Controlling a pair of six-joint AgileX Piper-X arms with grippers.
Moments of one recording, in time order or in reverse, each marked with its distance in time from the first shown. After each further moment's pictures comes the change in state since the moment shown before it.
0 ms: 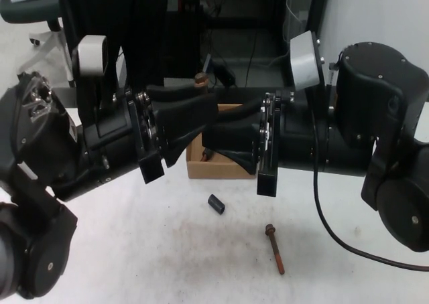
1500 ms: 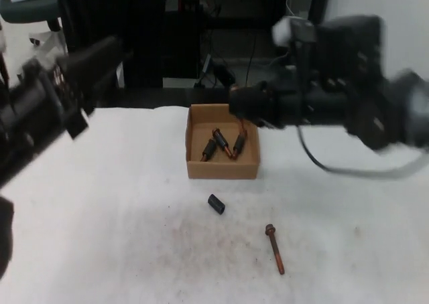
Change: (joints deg) left arm 19.7 -2.5 4.9 -6.0 -0.5 0.4; right arm -9.1 18.0 -23.3 31.1 15.1 1.1
